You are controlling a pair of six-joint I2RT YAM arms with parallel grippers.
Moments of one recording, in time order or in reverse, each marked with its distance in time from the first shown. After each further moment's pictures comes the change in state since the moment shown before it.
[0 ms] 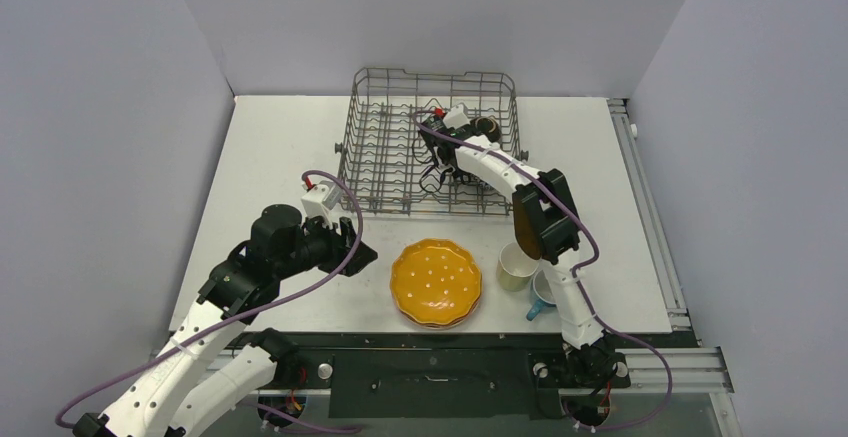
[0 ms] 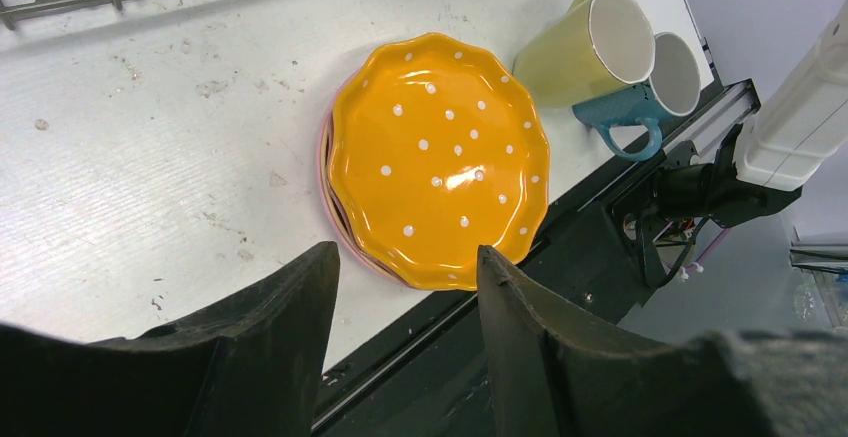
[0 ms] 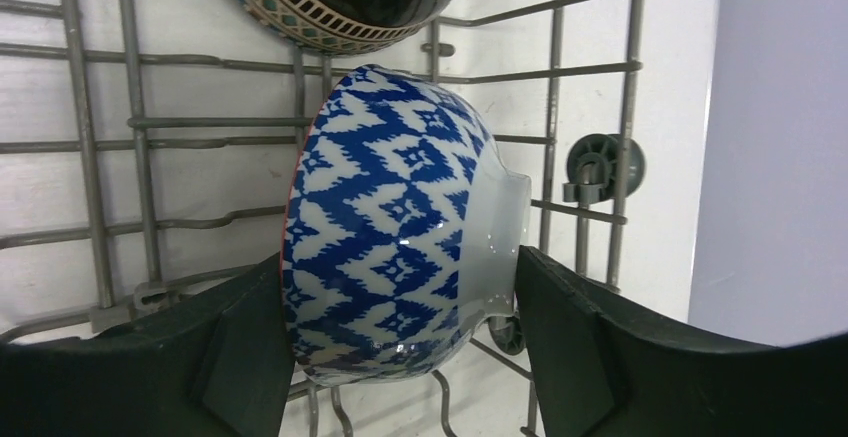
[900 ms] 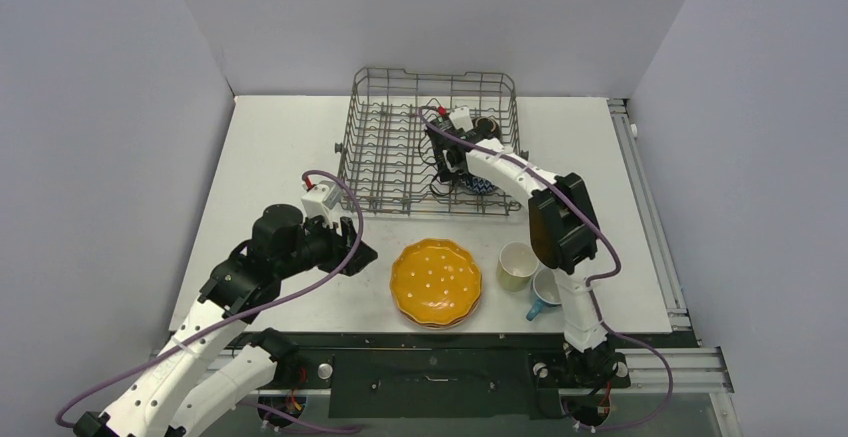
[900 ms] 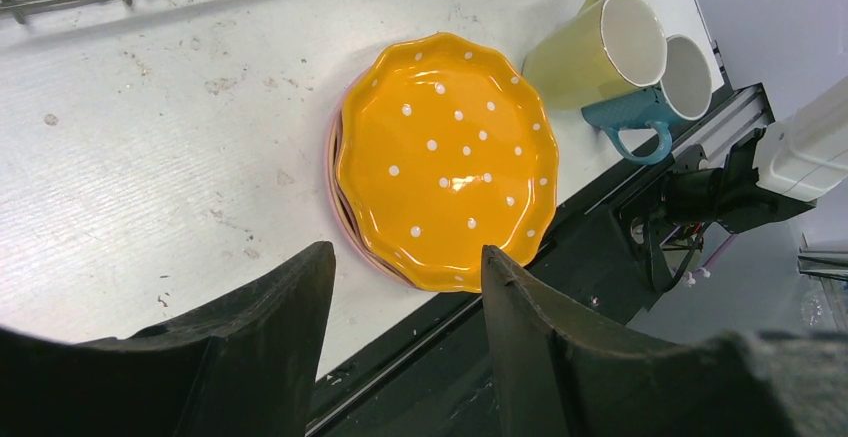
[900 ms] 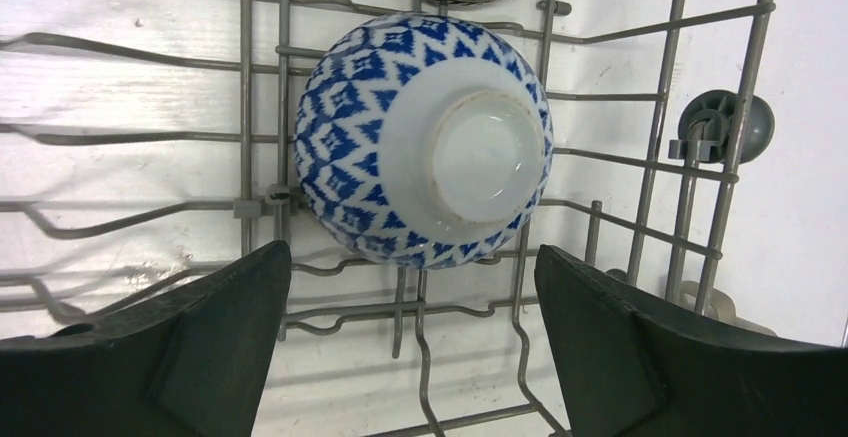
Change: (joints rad) left arm 0.002 0.005 -0.004 0.000 -0.012 0.000; right arm 0.000 -0.148 -0.167 0.098 -0.257 0.090
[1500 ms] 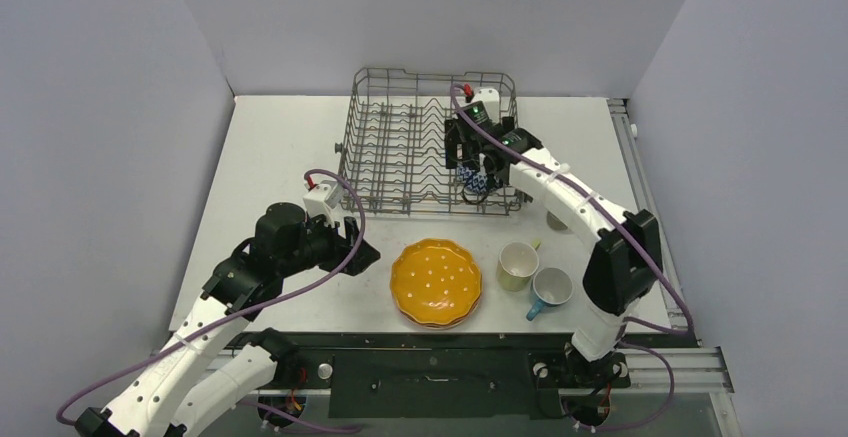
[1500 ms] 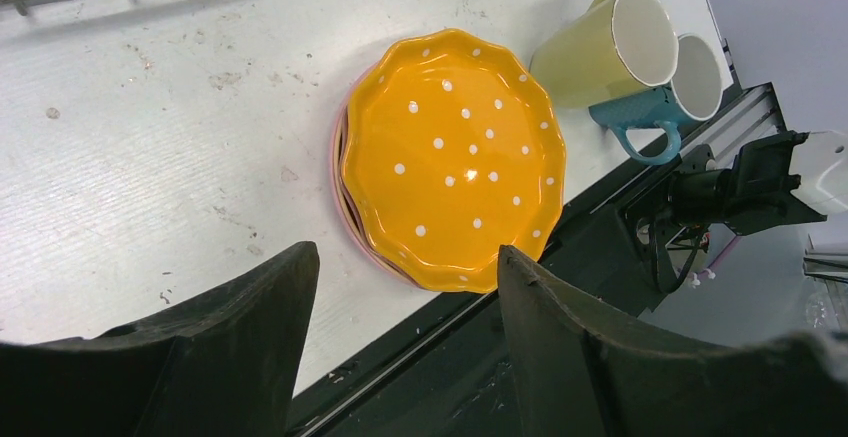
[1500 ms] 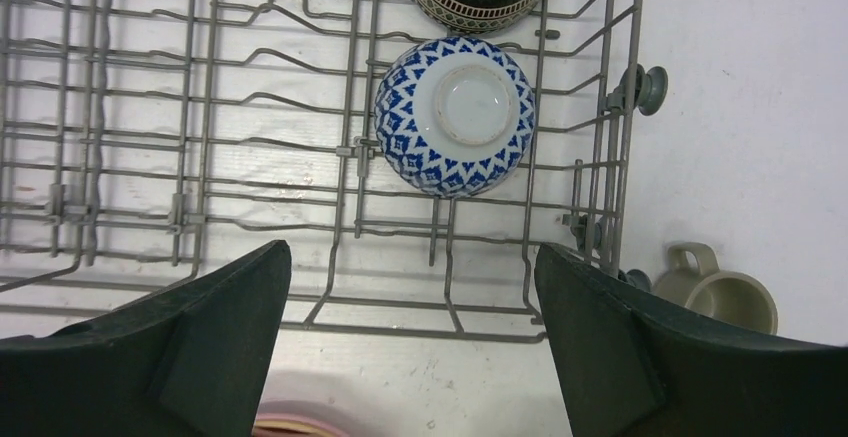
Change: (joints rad) left arm 0.000 0.020 0.000 0.000 -0.008 0.000; right arm 0.006 -0.386 -0.209 0.079 -0.149 0.057
